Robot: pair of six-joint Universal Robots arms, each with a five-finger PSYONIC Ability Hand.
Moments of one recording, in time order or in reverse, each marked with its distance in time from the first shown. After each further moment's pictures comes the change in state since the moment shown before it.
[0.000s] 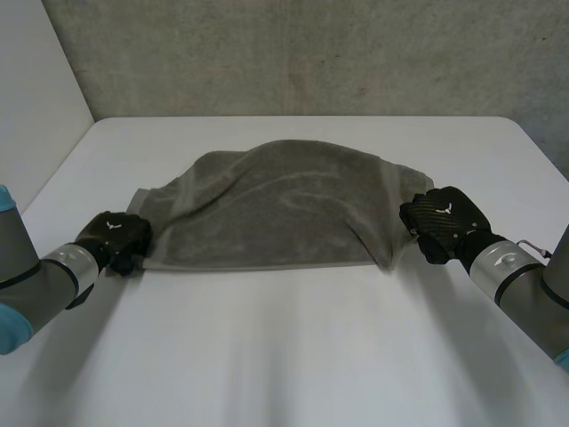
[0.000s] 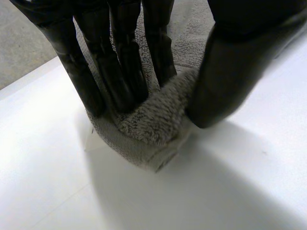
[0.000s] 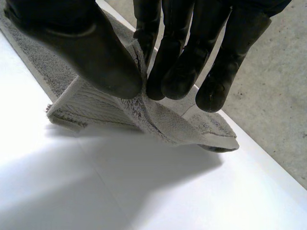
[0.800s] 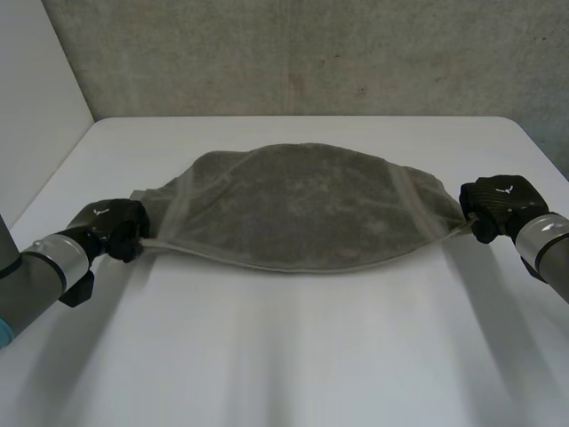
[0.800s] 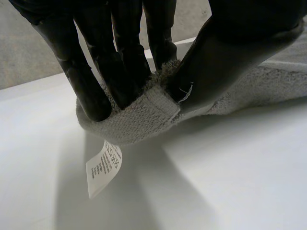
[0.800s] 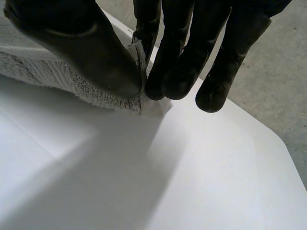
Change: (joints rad) left arm -0.012 0.166 -0.071 -0.035 0.003 -0.311; right arm -0.120 0.050 -0.182 0.198 0.160 0.076; left_hand 0.294 0.324 0.338 0.365 0.337; right_hand 0.000 0.000 0.000 0.000 0.000
